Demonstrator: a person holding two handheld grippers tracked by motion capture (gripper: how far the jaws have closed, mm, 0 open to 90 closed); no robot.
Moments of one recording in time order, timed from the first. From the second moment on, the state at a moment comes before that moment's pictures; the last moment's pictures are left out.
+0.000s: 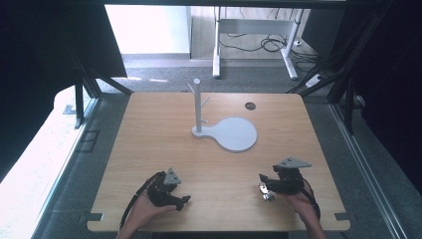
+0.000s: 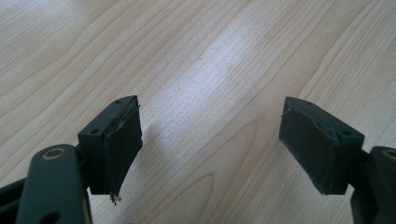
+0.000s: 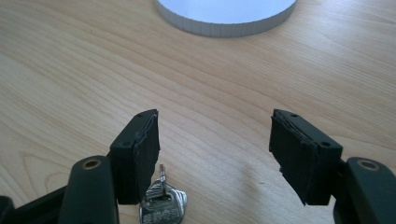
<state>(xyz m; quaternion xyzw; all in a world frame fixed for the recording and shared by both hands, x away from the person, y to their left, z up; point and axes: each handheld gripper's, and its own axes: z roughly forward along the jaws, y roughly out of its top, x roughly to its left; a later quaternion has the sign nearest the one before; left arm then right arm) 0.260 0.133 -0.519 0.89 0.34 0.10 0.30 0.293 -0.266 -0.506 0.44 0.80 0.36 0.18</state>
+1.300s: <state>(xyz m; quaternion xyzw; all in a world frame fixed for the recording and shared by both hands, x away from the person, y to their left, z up) 0.260 0.128 -0.525 0.89 0.33 0.09 0.29 0.279 -0.242 -0.488 0.40 0.82 0.37 0.18</state>
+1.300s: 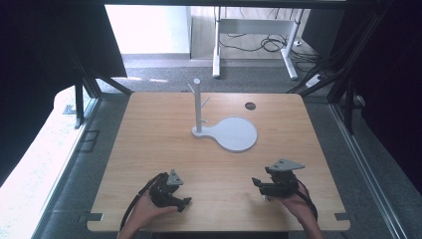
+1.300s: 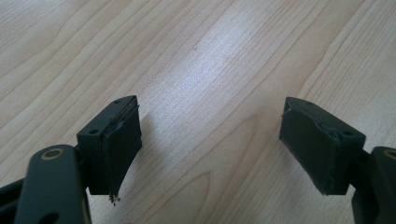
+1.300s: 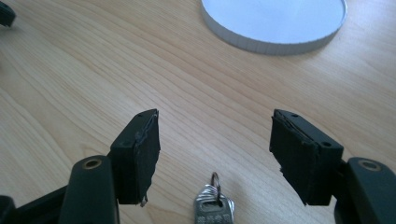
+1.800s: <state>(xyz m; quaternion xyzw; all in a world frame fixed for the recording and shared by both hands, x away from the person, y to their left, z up) 0.261 0.132 -0.522 0.89 0.34 0.09 0.29 0.278 -0.225 -0.481 0.37 0.84 0.37 0.17</state>
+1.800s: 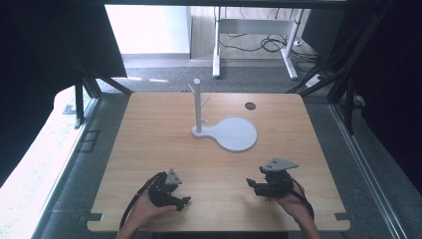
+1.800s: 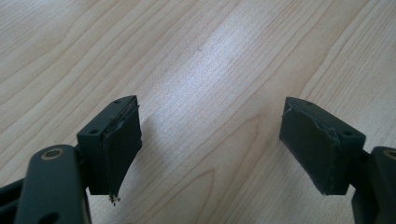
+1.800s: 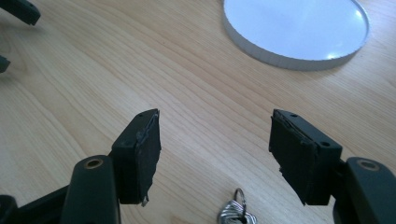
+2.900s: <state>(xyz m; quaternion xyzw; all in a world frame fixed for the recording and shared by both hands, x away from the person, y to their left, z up) 0.261 0.131 -0.523 0.89 0.34 0.09 0.29 0.298 -0.220 -0.484 0.37 0.90 0.19 0.12</state>
